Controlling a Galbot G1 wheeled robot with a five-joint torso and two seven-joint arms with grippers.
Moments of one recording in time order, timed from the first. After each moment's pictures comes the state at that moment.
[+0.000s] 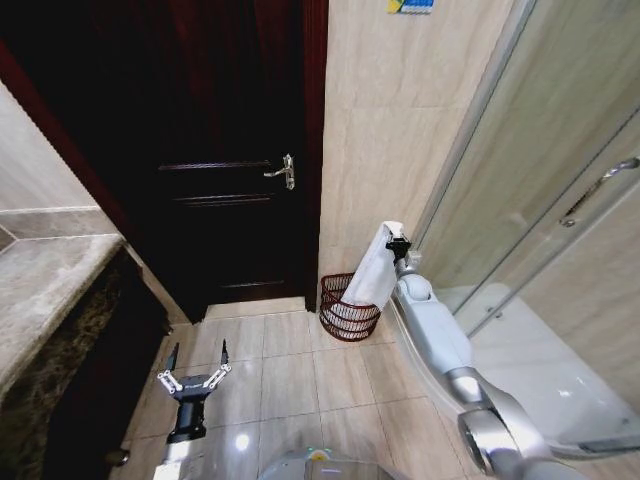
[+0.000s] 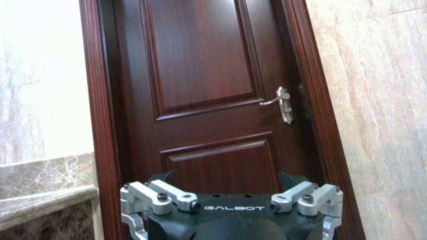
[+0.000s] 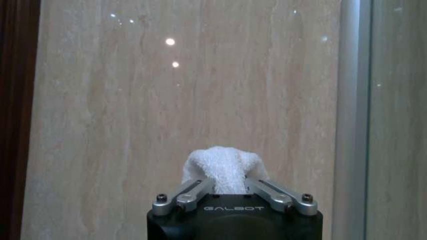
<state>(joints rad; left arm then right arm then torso) 1.92 -1.61 -0.72 -2.04 0.08 -0.66 -0.07 -0.50 1.30 0.26 1.05 0.29 0.20 0.09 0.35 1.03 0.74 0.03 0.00</state>
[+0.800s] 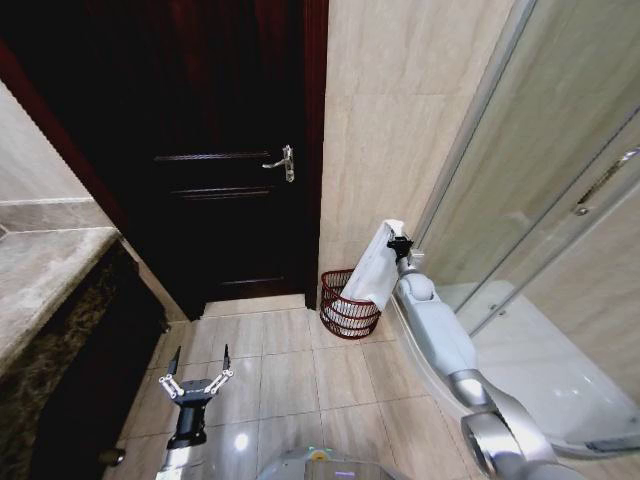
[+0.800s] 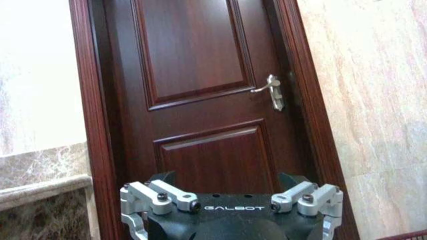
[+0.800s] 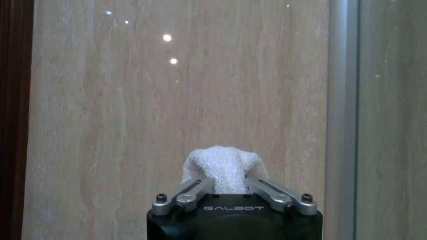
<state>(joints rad) 1.94 -1.61 -0.72 -2.03 0.10 -0.67 -0.07 -0.54 1.28 0.28 1.14 0.33 0.15 0.08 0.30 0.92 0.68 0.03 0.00</state>
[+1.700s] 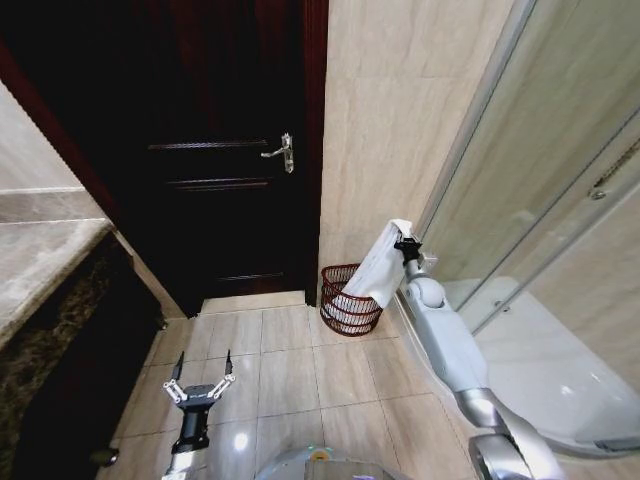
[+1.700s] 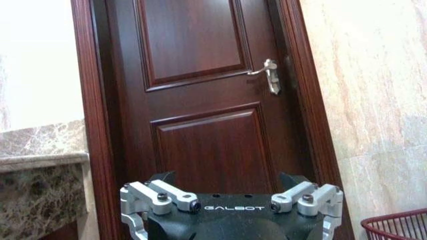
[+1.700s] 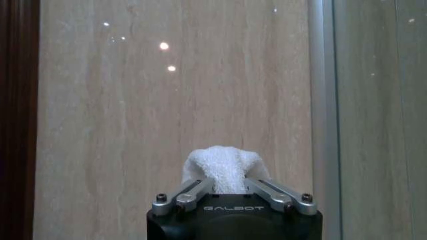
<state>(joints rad) 1.92 -1.61 -0.70 -1.98 0.10 -0.70 -0.07 -0.65 1.27 0.37 1.28 0.33 0.12 0.05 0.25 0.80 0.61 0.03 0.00</state>
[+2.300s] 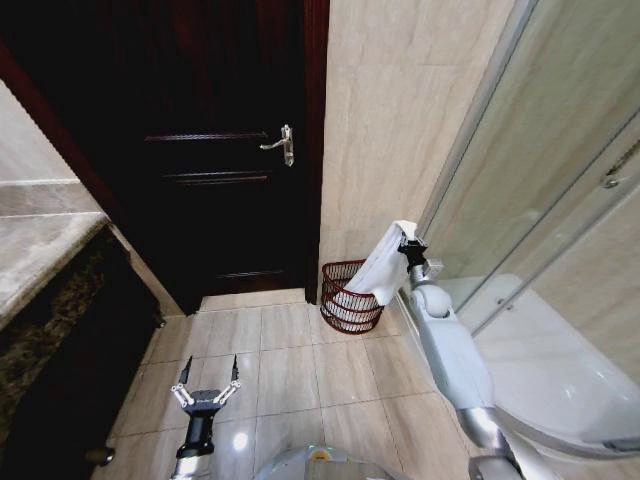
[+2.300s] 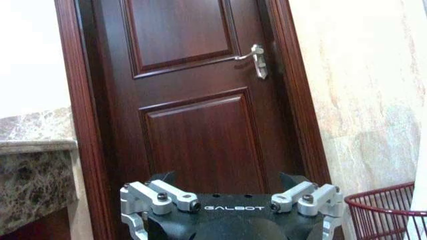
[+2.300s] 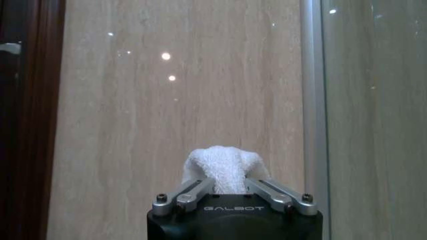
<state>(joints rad) 1.94 -1.61 -0.69 -1.96 0.13 -0.70 -0.06 -0.78 1.30 0.45 1.44 0.26 0.11 0.03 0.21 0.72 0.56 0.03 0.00</state>
